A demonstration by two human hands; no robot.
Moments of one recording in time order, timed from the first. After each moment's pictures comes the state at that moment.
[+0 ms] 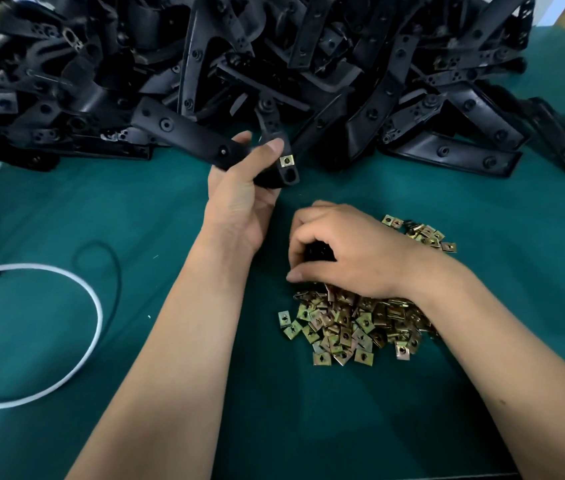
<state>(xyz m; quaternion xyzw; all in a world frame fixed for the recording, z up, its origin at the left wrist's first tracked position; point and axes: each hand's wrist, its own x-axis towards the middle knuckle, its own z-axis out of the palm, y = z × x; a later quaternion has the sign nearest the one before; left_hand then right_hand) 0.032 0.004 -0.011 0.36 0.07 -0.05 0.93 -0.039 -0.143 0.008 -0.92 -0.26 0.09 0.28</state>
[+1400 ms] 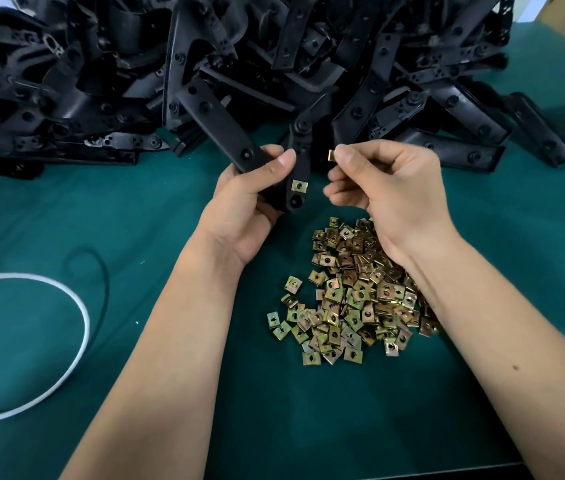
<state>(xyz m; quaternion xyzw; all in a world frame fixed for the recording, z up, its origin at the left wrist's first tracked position) 0.021 0.004 -0.013 0.49 -0.03 -0.17 0.85 -0.026 -0.169 0.003 -0.63 0.02 -0.13 0.77</state>
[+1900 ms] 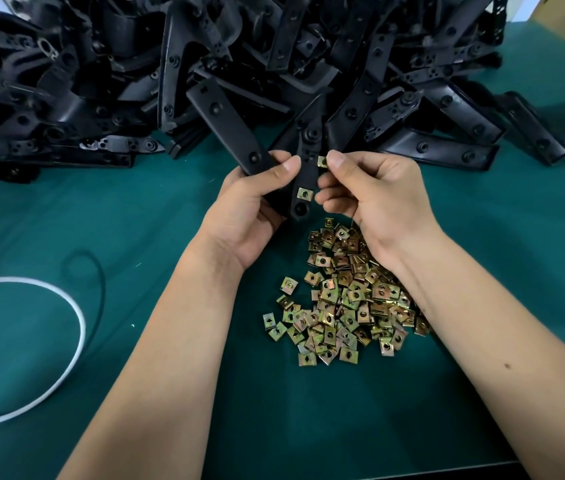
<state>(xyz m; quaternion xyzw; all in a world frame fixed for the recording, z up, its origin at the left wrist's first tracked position) 0.017 0.000 -0.012 0.50 -0.04 -0.20 0.84 -0.025 -0.164 -0.003 -0.60 0.06 -0.08 0.80</state>
